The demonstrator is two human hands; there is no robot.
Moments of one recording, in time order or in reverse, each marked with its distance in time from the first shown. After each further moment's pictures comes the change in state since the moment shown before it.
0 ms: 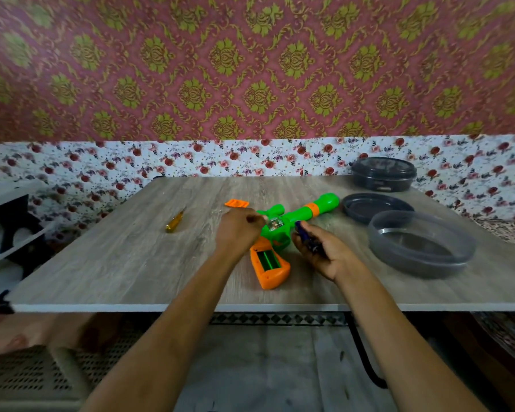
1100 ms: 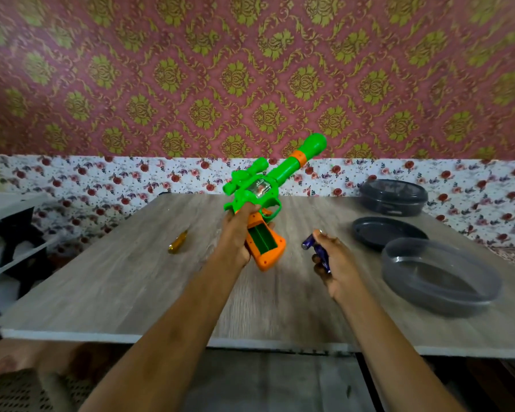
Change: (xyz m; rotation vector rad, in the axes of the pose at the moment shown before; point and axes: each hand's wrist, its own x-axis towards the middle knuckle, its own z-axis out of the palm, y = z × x) left_hand 0.049 0.002 -0.002 -1.269 -0.020 -0.369; right_hand 0.012 -0.008 0.014 -0.305 0.137 -0.265
